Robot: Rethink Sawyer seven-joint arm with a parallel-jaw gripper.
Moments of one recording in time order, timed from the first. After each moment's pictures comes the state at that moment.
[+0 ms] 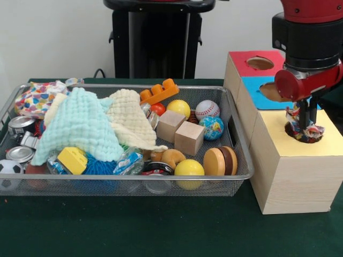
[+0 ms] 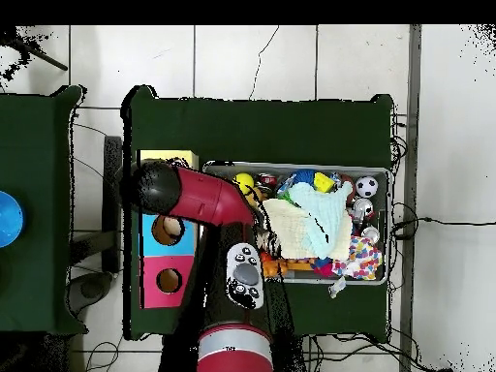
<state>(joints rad) 0.05 -0.56 -0.02 1.53 0.39 0.49 0.98</state>
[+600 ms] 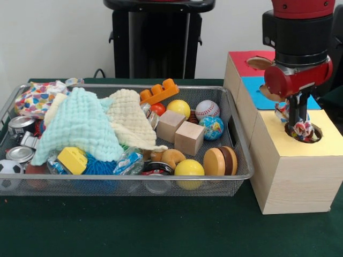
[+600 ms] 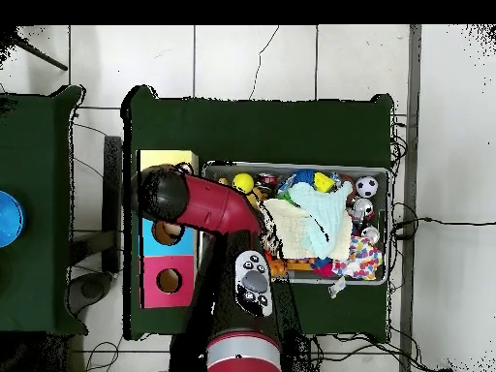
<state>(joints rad) 0.02 -0.58 -0.01 1.59 0.39 0.44 0.98</state>
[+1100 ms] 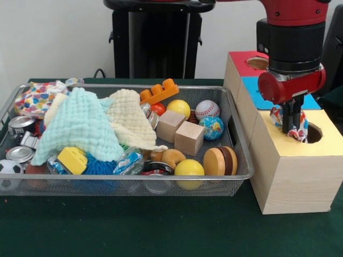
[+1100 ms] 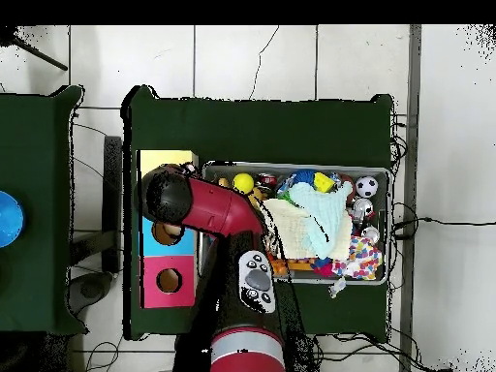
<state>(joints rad) 0.01 -0.57 -0.01 1.61 0.39 0.37 0.98</state>
